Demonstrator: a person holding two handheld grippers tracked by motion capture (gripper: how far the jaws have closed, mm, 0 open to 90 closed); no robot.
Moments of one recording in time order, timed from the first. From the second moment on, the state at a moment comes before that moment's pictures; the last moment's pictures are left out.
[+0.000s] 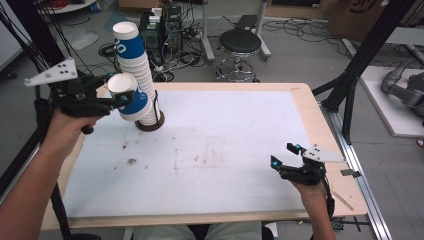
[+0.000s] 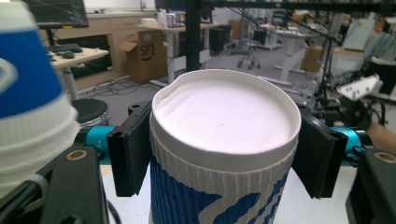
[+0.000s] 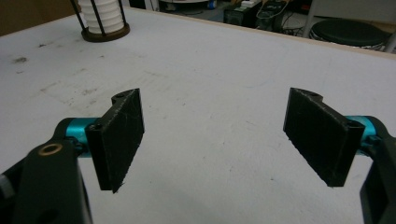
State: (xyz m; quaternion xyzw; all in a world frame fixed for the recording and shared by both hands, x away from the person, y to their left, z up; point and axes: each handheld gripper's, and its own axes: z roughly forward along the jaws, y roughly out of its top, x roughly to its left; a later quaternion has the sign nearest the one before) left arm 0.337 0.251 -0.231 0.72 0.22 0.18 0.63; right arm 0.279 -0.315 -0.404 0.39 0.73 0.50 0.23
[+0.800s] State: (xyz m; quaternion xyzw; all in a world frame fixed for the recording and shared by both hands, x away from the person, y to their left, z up) left arm 0.340 0.190 -0.332 0.75 0.22 0.12 0.62; right arm 0.287 -0.286 -0.403 0.34 0.76 0.51 0.20
